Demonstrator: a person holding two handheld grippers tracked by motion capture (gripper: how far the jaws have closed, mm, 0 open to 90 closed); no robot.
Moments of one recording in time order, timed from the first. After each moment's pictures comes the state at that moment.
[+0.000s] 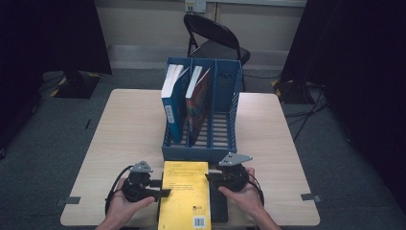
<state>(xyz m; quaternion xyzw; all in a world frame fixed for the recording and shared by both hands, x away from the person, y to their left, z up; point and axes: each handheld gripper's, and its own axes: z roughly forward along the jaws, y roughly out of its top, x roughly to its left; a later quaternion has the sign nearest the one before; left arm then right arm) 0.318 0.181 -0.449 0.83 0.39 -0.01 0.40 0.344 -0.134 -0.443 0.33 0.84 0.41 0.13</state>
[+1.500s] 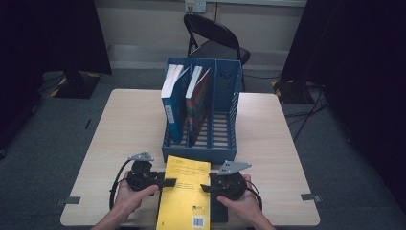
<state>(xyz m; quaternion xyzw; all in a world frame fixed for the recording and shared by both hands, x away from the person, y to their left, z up) 0.337 0.176 -0.450 0.79 0.40 -0.05 0.46 0.329 -0.130 -0.453 0.29 0.85 0.43 0.08</state>
